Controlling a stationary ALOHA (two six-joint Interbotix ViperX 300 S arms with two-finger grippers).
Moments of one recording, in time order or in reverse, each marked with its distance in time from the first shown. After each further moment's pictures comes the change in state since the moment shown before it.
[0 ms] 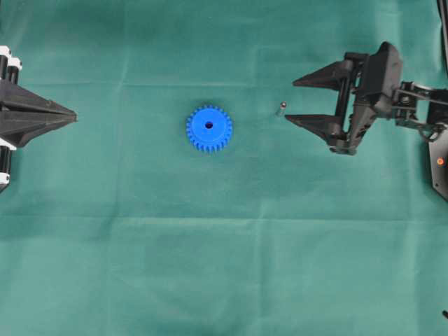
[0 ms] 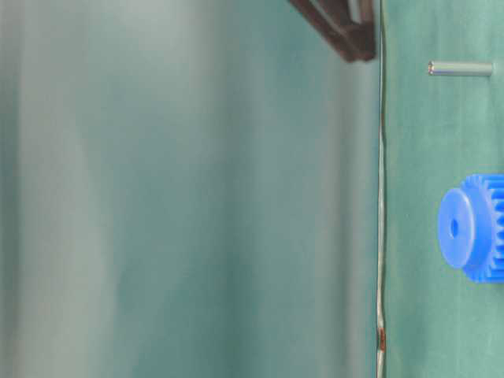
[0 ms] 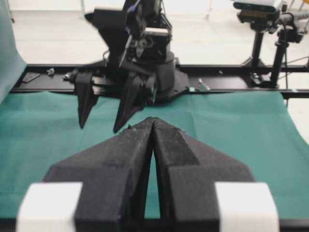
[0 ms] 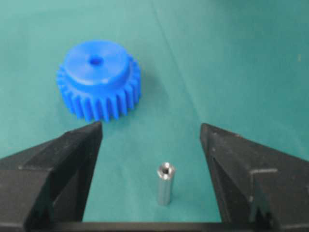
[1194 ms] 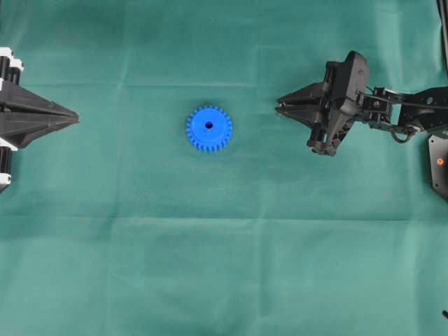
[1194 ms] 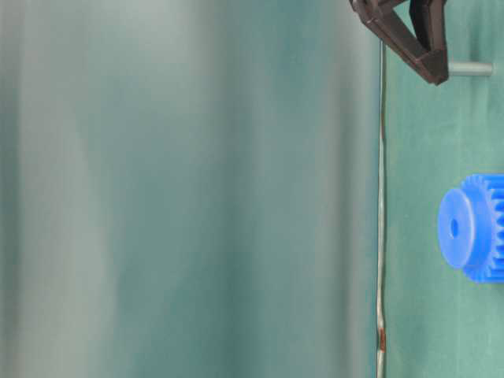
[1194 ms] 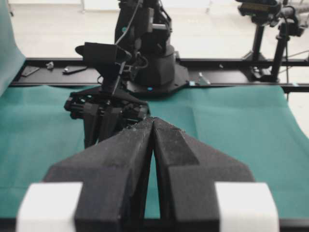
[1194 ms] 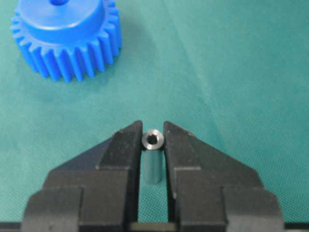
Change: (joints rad) left arm -0.002 0.005 0.000 0.000 0.012 0.000; right arm -0.021 0.247 -0.051 0.002 -0.110 -0.002
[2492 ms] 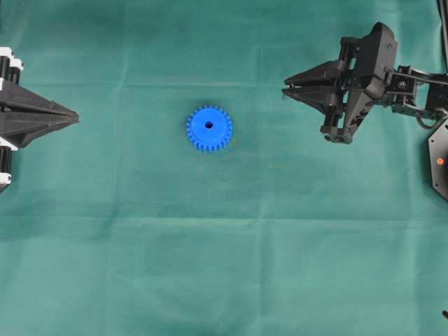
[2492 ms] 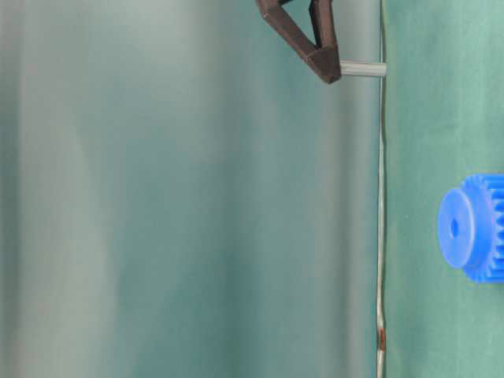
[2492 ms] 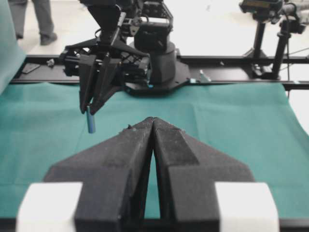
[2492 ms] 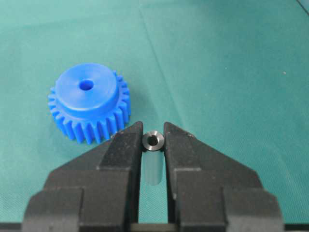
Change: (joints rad) left arm 0.003 -0.003 0.000 0.000 0.011 0.000; right arm 0.000 -0.382 -0.043 -0.005 0.374 0.000
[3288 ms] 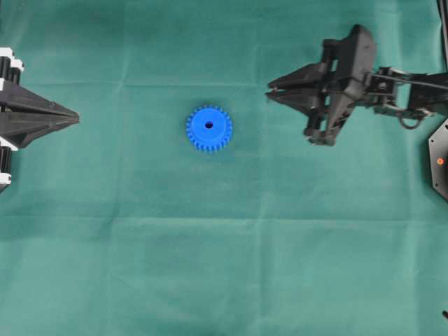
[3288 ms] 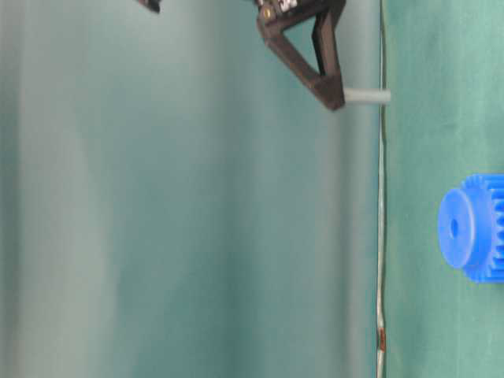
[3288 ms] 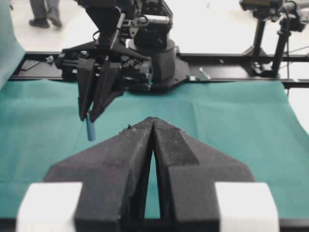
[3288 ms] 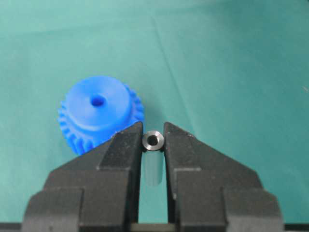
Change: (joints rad) left arm 0.000 0.002 0.000 0.000 0.008 -0.008; right arm 0.043 0.104 -0.100 0.003 0.000 0.002
